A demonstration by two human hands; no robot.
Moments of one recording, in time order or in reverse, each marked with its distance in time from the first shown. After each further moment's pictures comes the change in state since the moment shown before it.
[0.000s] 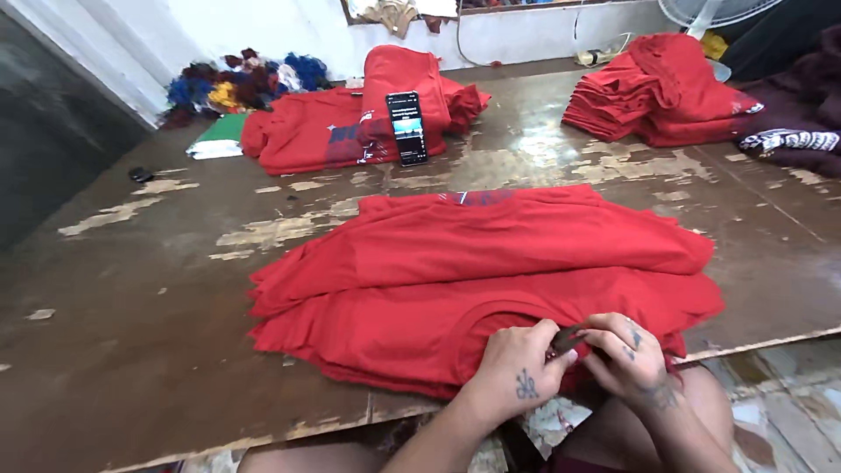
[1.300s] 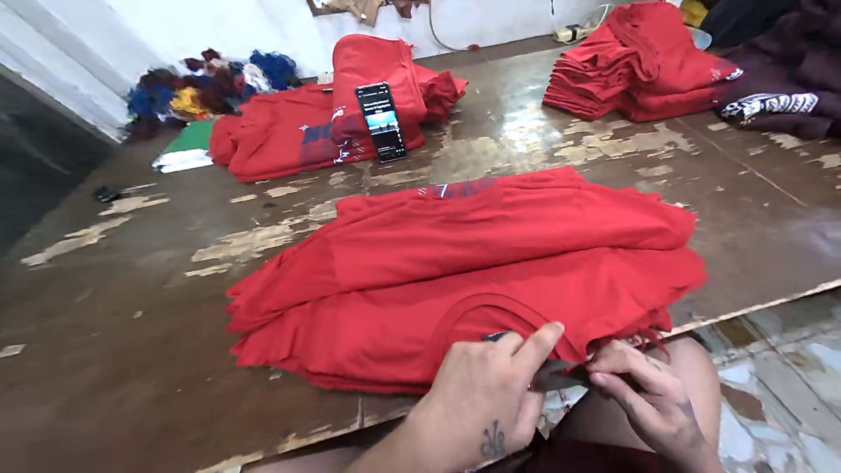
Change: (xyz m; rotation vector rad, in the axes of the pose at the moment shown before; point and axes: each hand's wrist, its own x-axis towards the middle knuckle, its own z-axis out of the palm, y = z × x) left_hand -0.030 0.014 -0.028 0.354 0.065 0.332; right_hand -0.041 -0.039 -0.031 0.557 -0.024 0.463
